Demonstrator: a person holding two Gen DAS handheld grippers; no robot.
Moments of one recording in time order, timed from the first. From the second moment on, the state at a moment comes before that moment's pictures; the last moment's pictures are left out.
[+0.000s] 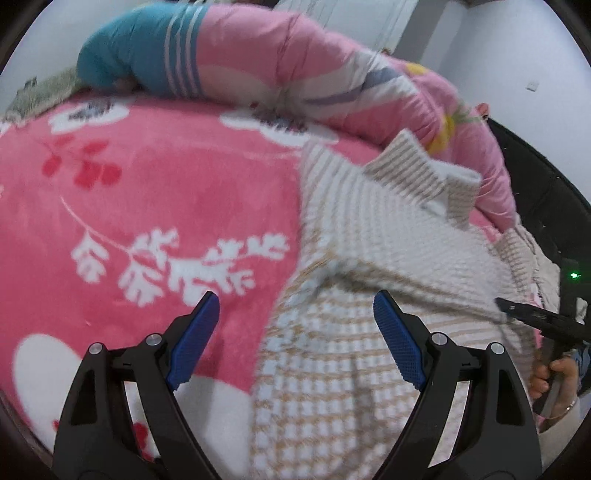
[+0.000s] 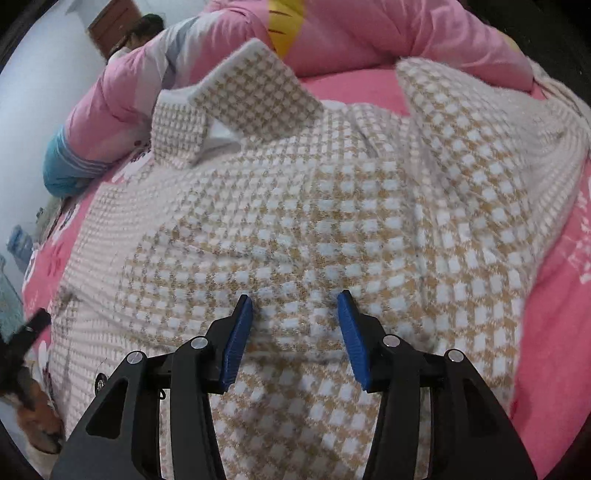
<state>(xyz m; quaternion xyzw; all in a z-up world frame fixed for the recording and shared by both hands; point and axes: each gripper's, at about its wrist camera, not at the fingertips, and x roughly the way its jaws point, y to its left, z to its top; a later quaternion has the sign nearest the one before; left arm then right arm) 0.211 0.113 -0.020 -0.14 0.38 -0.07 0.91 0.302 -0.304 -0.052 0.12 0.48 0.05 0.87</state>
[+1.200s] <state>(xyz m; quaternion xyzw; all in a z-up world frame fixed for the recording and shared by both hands) 0.319 -0.030 -0.057 -0.02 0.41 -0.07 0.91 0.299 -0.642 -0.016 0.39 0.35 -0.08 0.85</state>
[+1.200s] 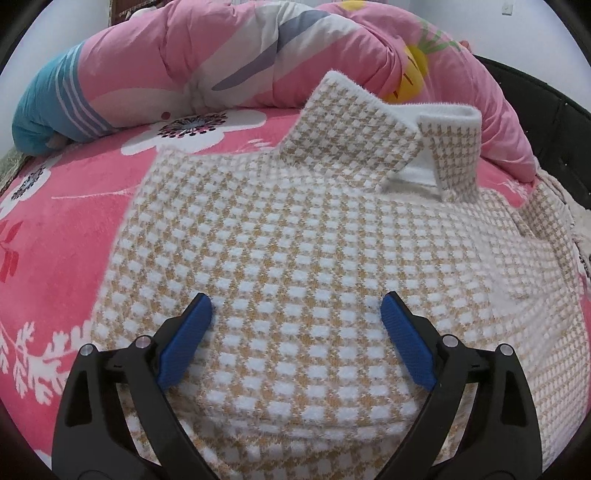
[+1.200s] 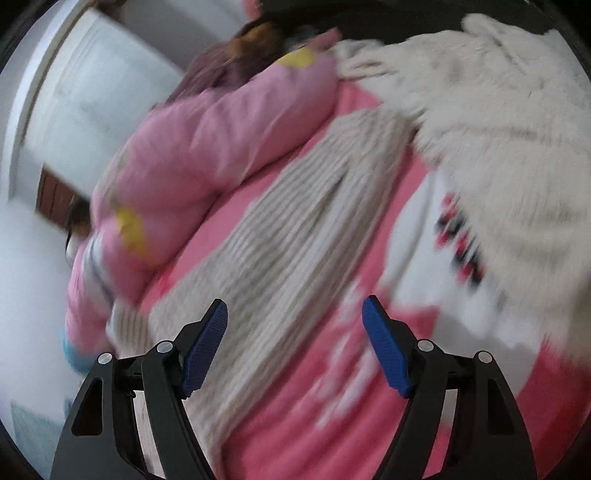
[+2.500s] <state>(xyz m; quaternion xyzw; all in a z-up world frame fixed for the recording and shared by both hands) 0.312 -0.023 -0.057 -0.05 0.38 -0.09 0.92 0.273 -0.554 0.161 0.16 0.24 -0.17 0.94</state>
